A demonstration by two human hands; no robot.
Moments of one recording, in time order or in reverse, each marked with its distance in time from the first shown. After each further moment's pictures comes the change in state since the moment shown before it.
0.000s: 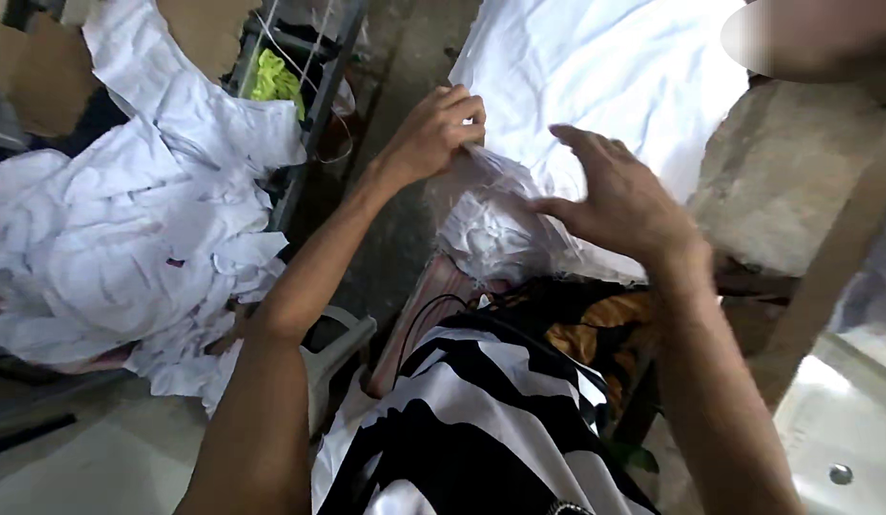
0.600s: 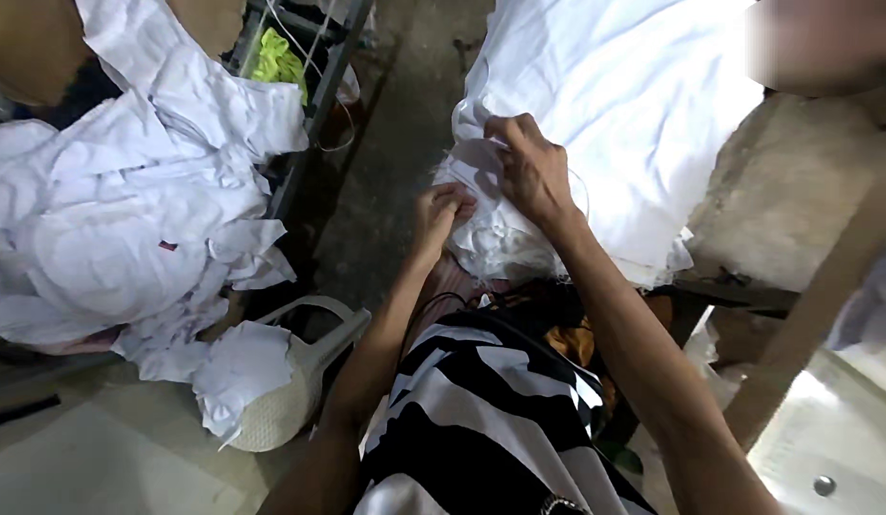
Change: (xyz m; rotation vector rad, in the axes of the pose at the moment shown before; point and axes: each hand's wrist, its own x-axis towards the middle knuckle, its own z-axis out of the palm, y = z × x) left_hand -0.047 0.113 0.073 -1.204 0.633 -1.337; right_hand 0.087 0.000 0.095 0.026 0.337 -0.271
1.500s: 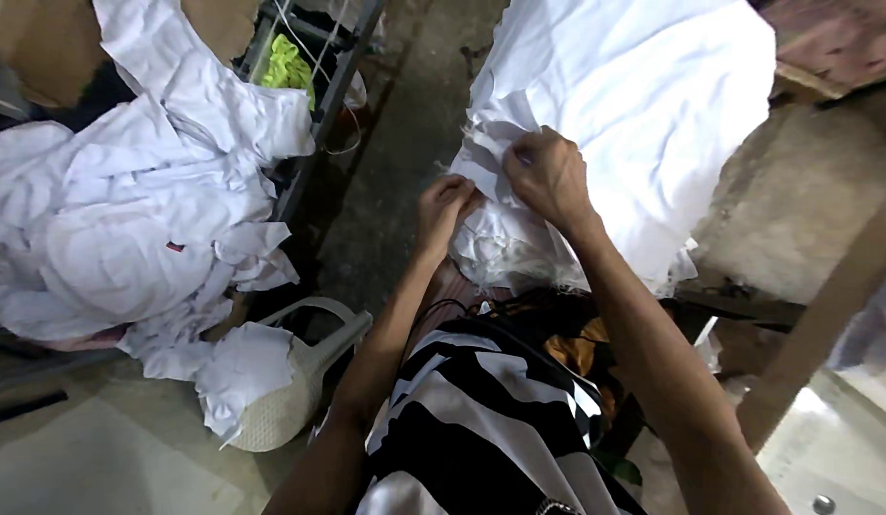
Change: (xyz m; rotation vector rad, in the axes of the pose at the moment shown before) left_hand 0.011 0.014 0.008 -0.124 -0.005 0.155; right_hand 0.015 -0.006 -0.026 0.054 -0.191 0.383
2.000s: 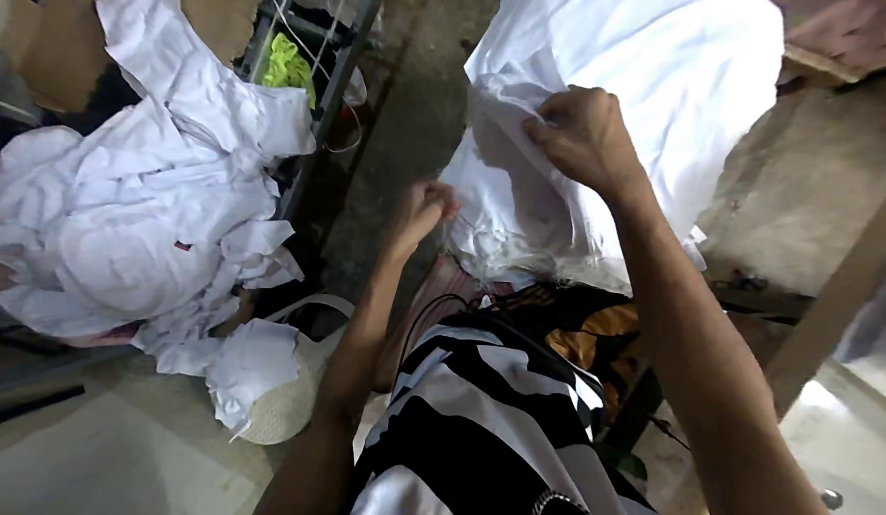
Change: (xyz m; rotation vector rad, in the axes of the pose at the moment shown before) left_hand 0.004 0.022 -0.034 0.441 -0.163 -0.212; right_hand 0.018 0.010 -0.050 0.061 -0.051 -0.070
